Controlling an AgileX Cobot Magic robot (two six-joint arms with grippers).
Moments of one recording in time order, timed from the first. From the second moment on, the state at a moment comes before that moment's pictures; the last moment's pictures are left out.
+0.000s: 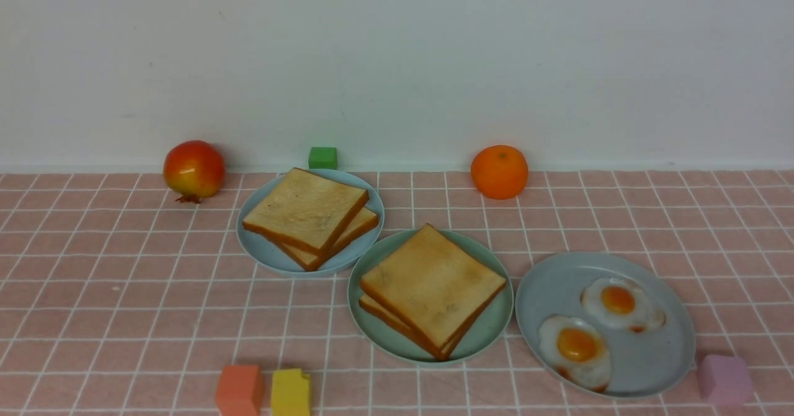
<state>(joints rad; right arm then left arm) 0.45 0.02 -0.43 -0.24 0.53 0.37 -0.46 0.37 -0.63 0.20 0.68 -0.51</state>
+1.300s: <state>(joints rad) 0.45 0.02 -0.43 -0.25 0.53 0.37 -0.13 -0.01 0.01 0.01 0.39 -0.24</state>
